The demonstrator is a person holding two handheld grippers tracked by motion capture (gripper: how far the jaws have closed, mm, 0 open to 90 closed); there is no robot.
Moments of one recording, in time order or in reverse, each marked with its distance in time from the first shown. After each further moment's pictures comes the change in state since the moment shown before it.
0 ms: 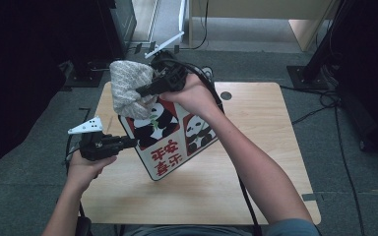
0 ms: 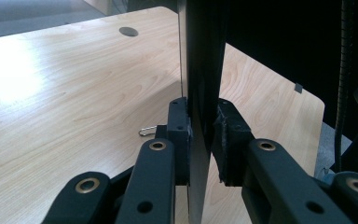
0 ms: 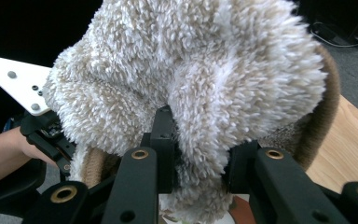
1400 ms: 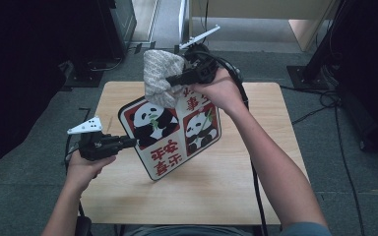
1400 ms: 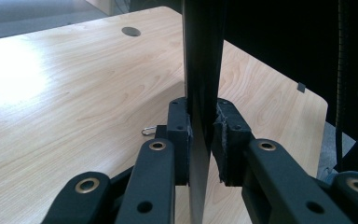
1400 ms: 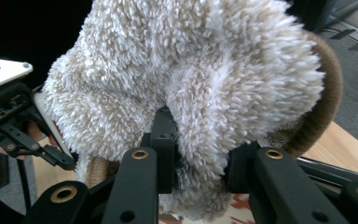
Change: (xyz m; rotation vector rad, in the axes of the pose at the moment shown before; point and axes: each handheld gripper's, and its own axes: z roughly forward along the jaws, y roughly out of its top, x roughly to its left) left arm 0.001 0.000 -0.002 0.002 0.011 0.005; right arm -0.045 -0.026 -0.048 -0.034 -0.137 0.070
